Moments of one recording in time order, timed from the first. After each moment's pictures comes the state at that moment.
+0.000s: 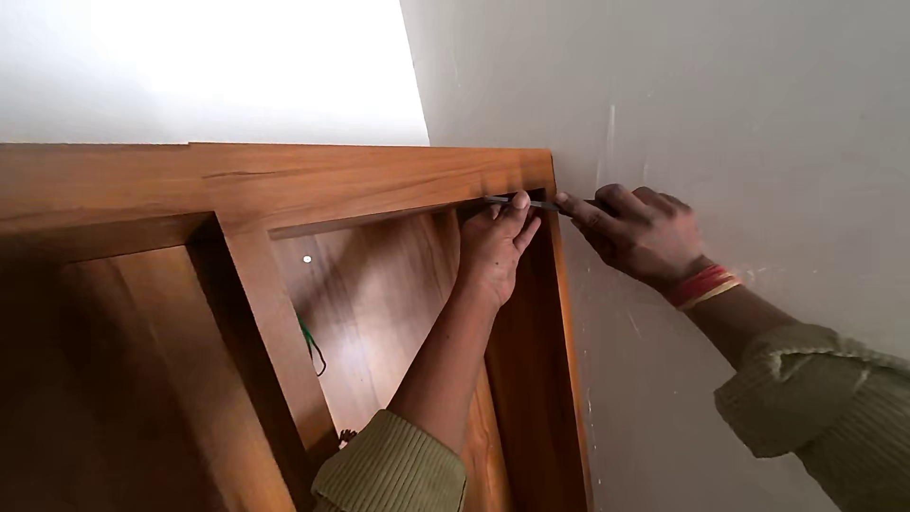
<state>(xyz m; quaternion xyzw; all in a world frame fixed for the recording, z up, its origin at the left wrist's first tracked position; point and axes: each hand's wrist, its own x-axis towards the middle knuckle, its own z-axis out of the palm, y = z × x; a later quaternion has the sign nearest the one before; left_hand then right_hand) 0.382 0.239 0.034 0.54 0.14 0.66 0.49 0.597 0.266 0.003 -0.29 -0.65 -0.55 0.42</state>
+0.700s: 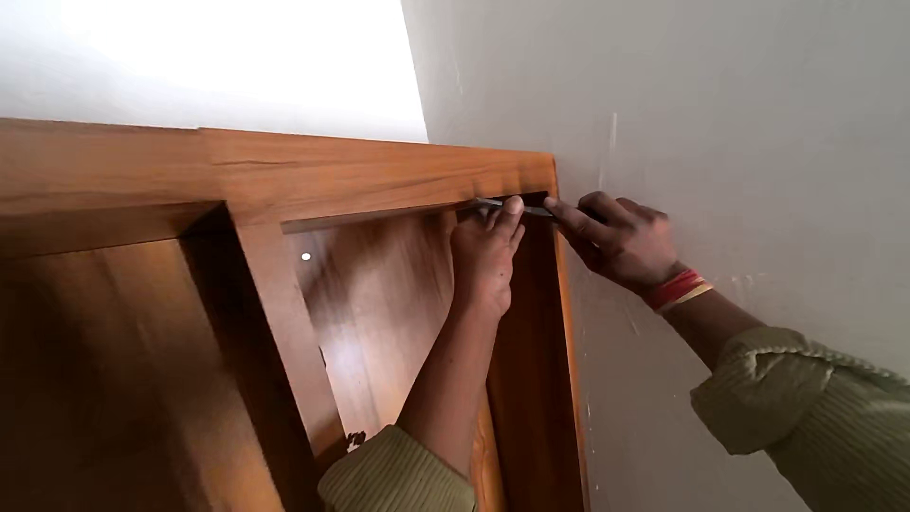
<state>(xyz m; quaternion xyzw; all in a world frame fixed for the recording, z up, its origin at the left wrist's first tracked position) 0.363 0.223 0.027 0.54 0.18 0.71 0.41 0.565 0.270 0.000 -0.26 -0.67 -0.52 0.46</state>
